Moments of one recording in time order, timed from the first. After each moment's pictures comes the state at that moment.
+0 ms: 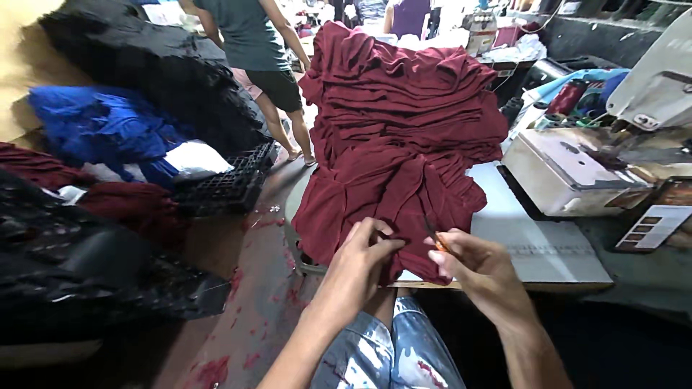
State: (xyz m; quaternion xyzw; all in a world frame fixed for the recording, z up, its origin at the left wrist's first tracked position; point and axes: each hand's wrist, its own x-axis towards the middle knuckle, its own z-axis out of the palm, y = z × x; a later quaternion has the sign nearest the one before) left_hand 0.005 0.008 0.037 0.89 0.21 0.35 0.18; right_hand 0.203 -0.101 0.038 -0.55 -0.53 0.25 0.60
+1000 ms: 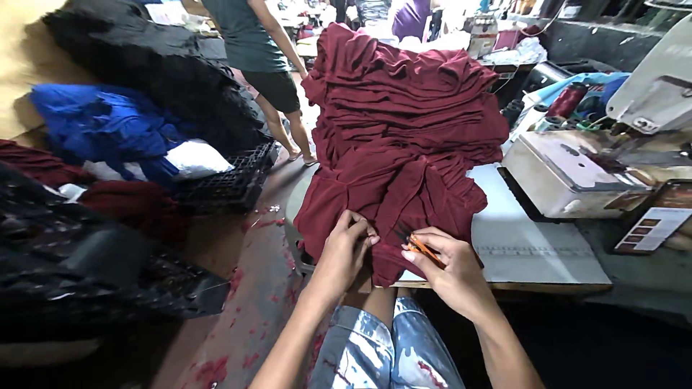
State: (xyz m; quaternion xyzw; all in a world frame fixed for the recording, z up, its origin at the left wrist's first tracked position) left_hand -0.001 0.034 0.023 0.85 0.30 0.35 0.24; right_hand 0.180 -0.082 0.036 -0.63 -0.55 0.20 0.51
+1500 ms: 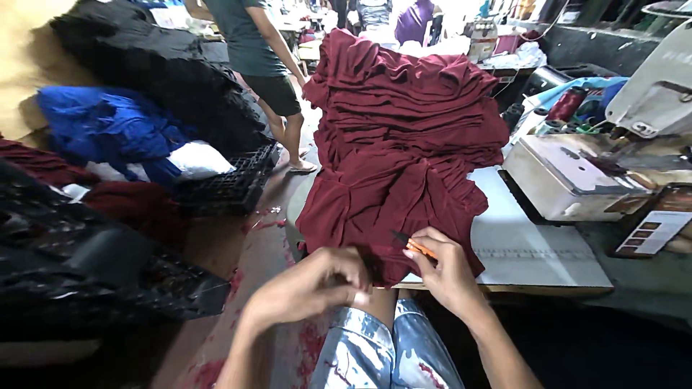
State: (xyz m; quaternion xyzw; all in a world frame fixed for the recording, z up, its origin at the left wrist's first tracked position) left_hand -0.062 0.038 0.061 0.89 0.12 0.15 0.41; right_hand 0.179 -0.071 0.019 -0.66 -0.59 0.10 0.45
